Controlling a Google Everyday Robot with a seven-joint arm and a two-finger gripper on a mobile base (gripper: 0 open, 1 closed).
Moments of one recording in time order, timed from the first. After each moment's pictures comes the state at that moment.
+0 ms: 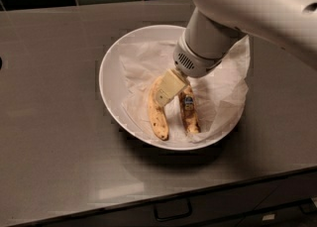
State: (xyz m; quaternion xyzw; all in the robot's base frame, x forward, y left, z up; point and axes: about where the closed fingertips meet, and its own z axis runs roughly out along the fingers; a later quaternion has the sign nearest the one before) arm 0.511 -0.068 0.893 -0.38 0.90 0.03 0.20
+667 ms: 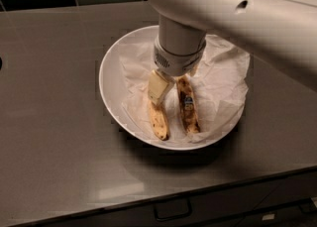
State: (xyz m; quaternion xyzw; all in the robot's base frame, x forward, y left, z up) arm 0.518 -0.049 0.881 -0.35 0.93 -0.03 0.14
